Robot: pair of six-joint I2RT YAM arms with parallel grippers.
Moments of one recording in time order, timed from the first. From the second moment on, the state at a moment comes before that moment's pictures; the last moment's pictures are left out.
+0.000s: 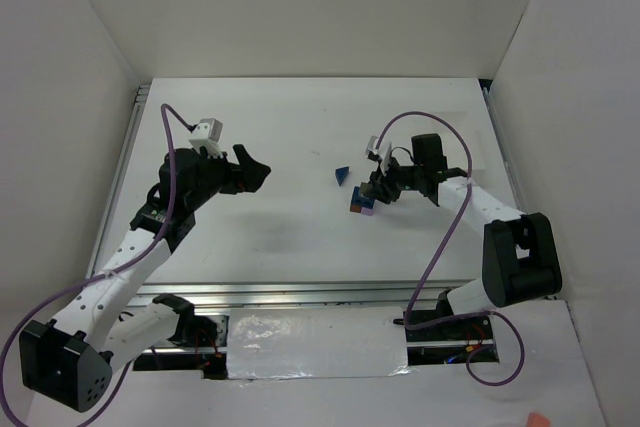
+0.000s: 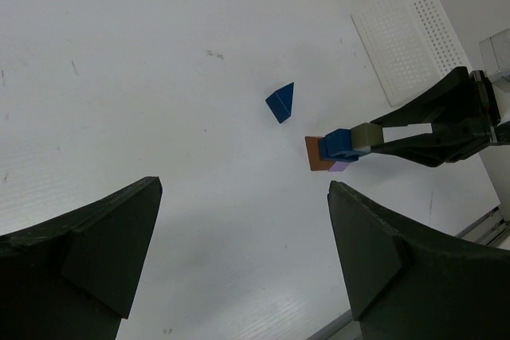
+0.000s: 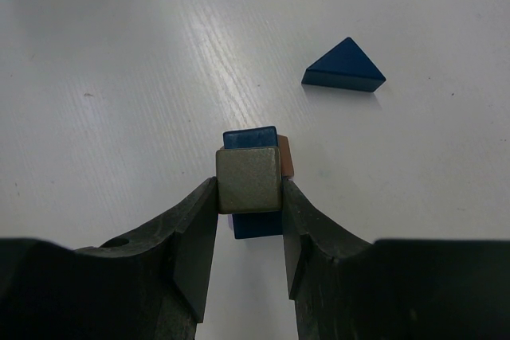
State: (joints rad) left arm -0.32 0.95 0.76 -0.10 0.18 -0.45; right arm 0.19 1.45 0.83 -0.17 -0.76 -0.65
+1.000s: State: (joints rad) left arm -0.34 0.97 0.76 -0.09 0.19 -0.43; right arm 0.18 1.45 0.83 -0.17 -0.76 -0.63
